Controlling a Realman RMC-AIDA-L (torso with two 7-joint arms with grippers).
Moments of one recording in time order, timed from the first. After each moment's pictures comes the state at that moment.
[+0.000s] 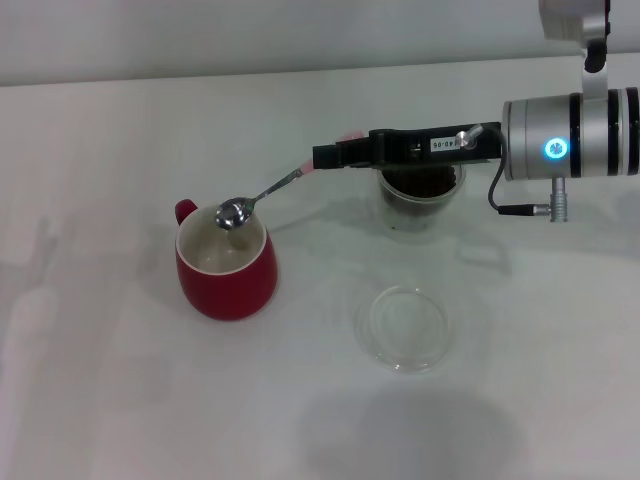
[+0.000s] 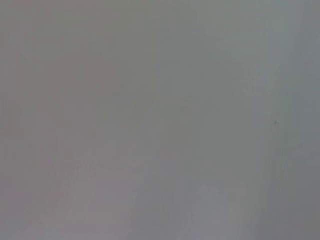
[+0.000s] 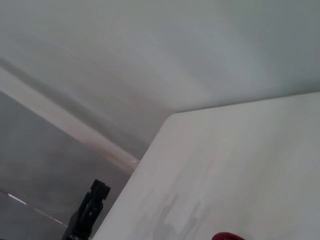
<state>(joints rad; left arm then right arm) -0.32 -2.08 2.75 0.15 -1.30 1.38 -0.30 0.63 2.02 -1.10 -0.61 -1.68 -1.30 2.16</state>
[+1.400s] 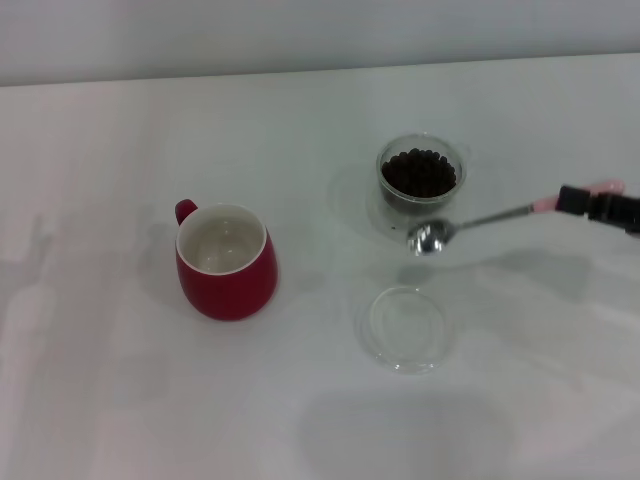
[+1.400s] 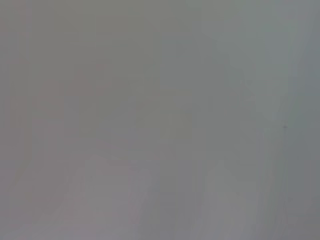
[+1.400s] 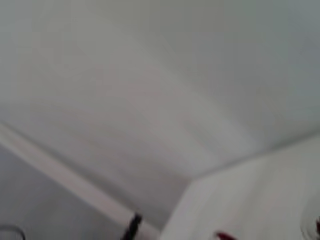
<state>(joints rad) -0.33 -2.08 2.75 0.15 -1.33 1.38 -0.31 0.28 1.89 -0.61 -0.50 -1.74 -1.81 1.88</state>
